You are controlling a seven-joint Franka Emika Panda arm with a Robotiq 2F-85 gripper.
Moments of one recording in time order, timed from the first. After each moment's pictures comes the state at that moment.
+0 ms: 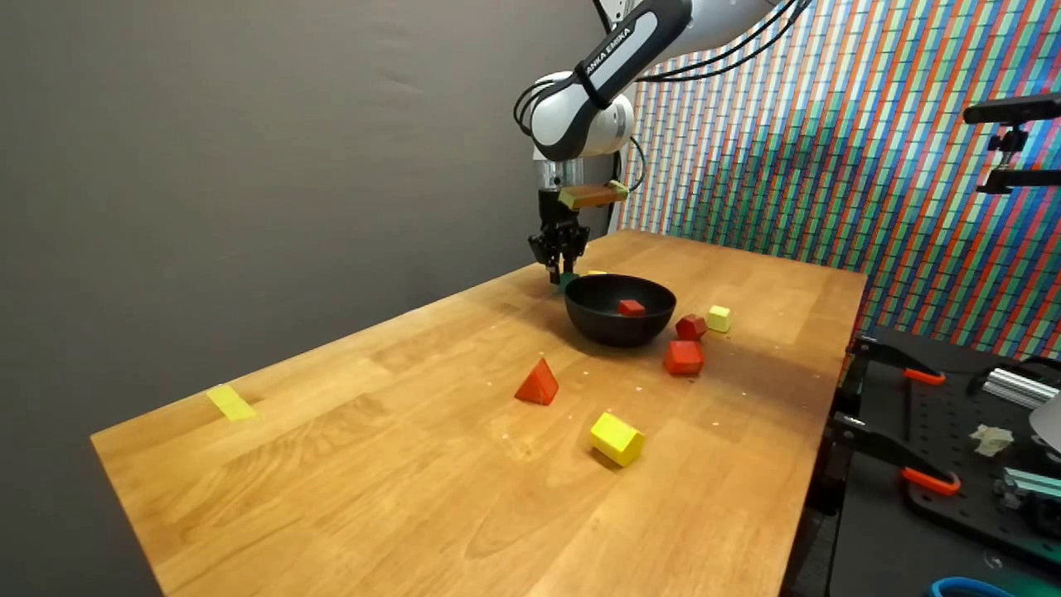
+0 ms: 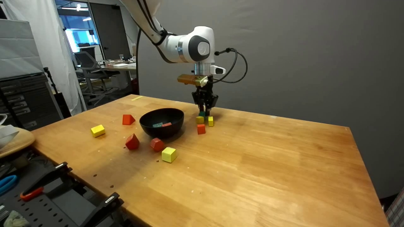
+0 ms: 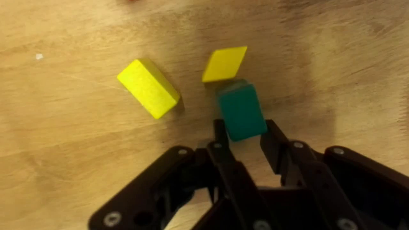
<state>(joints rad) -0.02 0.92 -0.03 -1.38 0.01 2.20 0.13</state>
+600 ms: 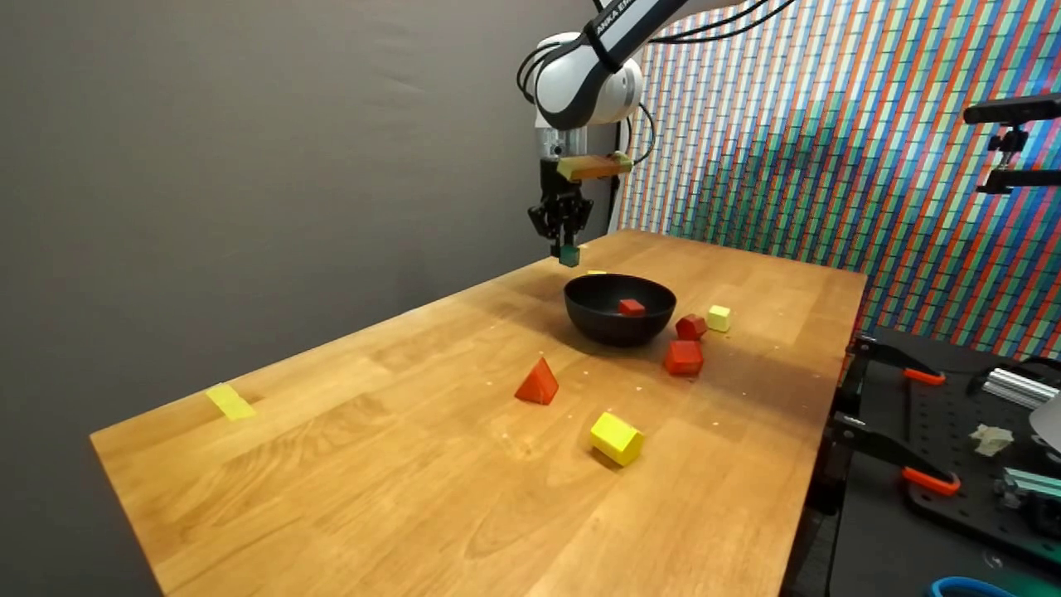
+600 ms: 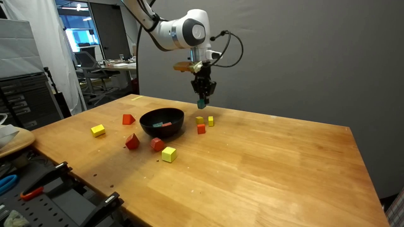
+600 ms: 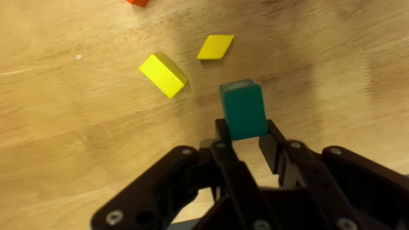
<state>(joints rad) 0.03 0.77 -0.08 -1.49 -0.01 2.23 0.24</state>
